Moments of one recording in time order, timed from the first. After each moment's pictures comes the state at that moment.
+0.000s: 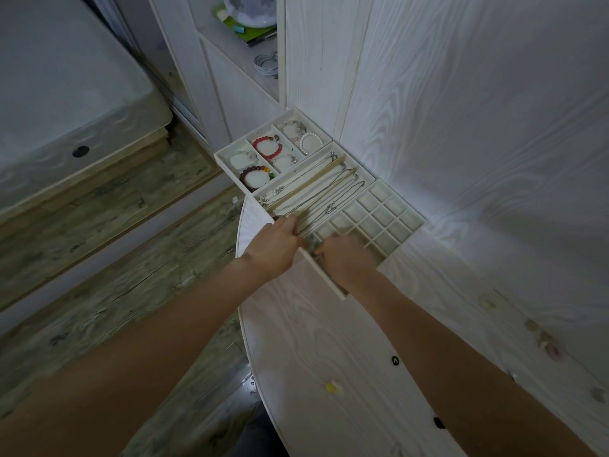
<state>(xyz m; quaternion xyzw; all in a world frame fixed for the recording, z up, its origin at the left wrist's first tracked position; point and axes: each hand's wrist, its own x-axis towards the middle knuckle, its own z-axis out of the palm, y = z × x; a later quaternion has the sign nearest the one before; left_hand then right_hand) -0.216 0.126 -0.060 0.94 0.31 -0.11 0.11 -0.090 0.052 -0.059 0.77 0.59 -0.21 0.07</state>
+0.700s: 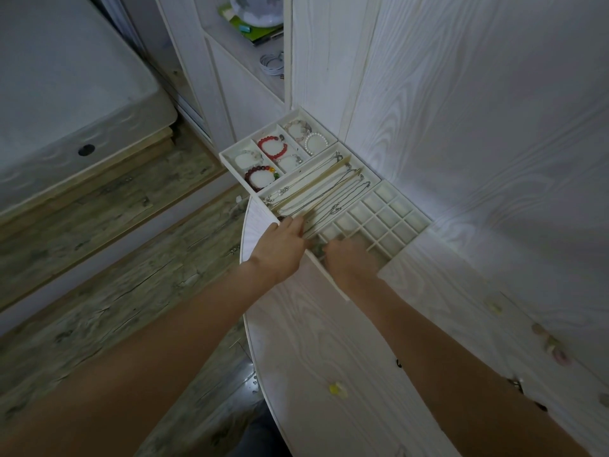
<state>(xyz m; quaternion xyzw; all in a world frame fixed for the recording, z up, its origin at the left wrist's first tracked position) -0.214 0.119 -0.055 0.94 0.31 -0.12 0.06 -0.100 0.047 -0.056 0.79 0.58 -0.19 0.09</state>
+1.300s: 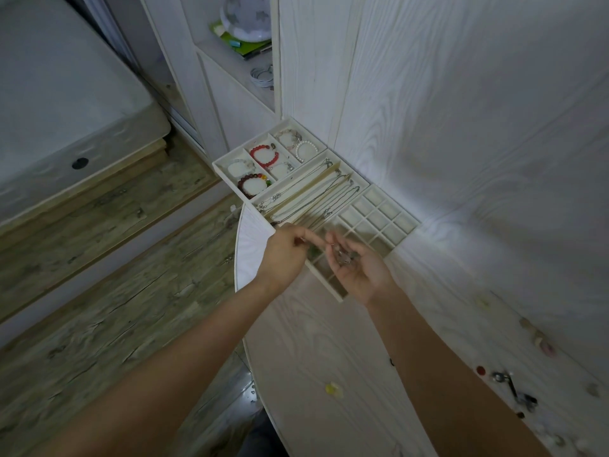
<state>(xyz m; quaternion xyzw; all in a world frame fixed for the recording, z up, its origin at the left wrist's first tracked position) -0.206 0.092 -0.031 0.72 0.46 0.19 0.49 -0.083 0.020 -0.040 0.35 -0.19 -0.62 -0.68</state>
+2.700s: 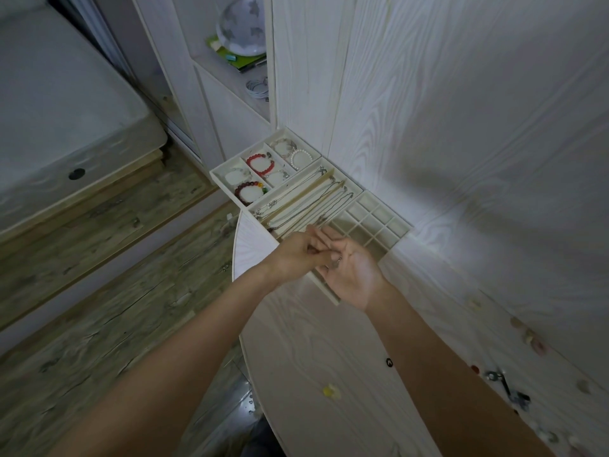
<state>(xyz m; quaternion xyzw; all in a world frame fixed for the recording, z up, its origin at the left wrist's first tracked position) -0.195 0.096 -0.013 0.67 0.36 0.06 0.64 -0.095 0.024 -0.018 0.40 -0.02 -0.67 -0.63</state>
